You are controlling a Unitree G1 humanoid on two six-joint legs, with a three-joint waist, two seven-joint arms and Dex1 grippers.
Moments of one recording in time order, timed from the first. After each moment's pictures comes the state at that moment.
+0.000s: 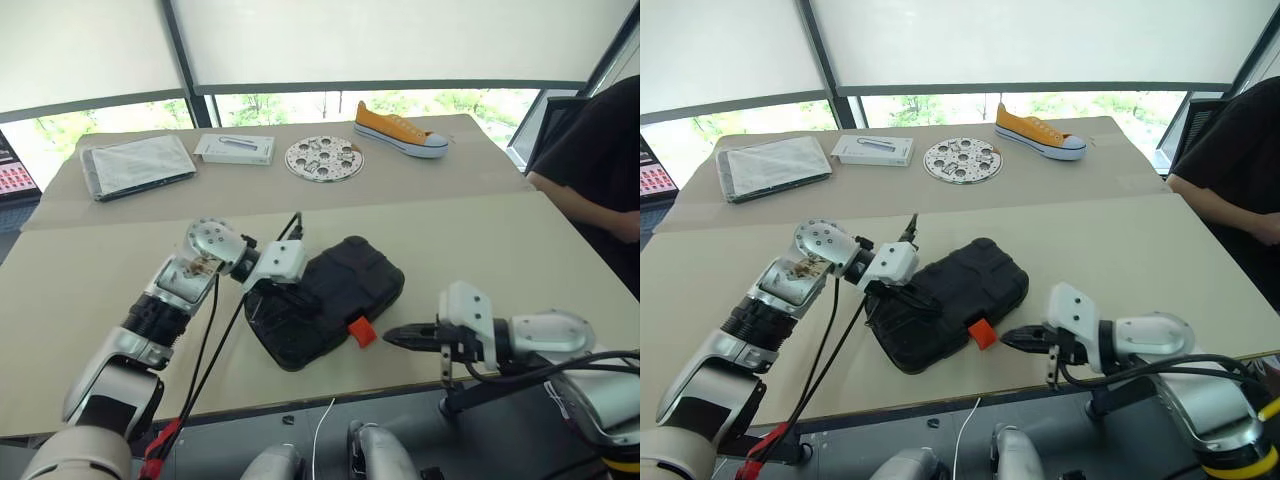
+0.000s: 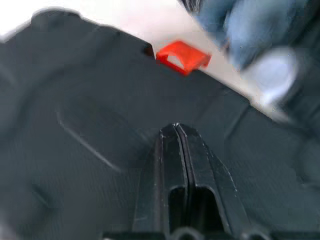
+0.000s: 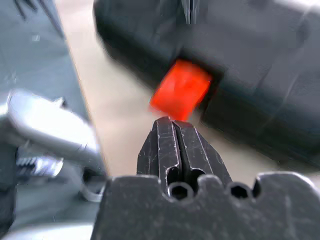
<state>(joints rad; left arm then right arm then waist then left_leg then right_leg) -0.82 0.59 -0.42 0.26 -0.08 -0.05 -1.50 -0.17 -0.80 0.05 -0.56 0.42 0.56 1.01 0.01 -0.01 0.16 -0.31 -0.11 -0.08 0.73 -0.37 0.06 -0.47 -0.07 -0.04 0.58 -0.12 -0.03</state>
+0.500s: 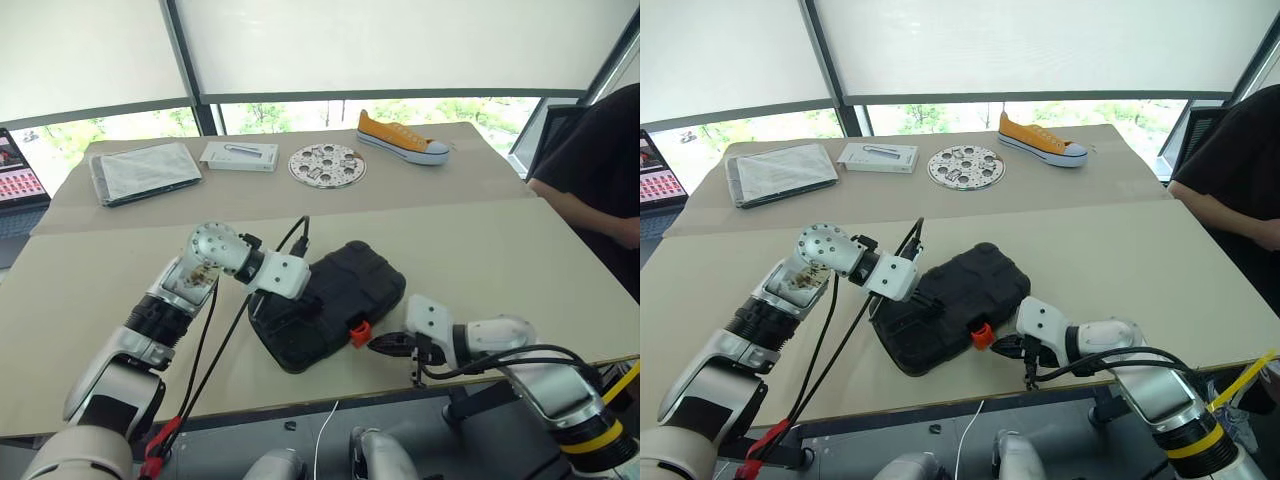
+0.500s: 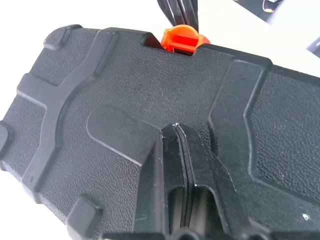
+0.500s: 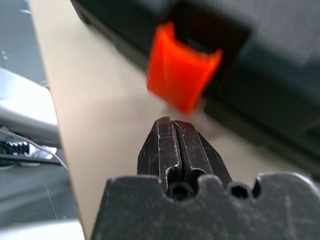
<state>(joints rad) -0.81 0.58 -0.42 0.30 -0.05 -0.19 -1.48 -0.21 -0.72 0.27 -0.31 0.21 0.44 0.95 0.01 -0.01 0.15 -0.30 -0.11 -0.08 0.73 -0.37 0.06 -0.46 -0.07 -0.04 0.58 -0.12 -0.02</state>
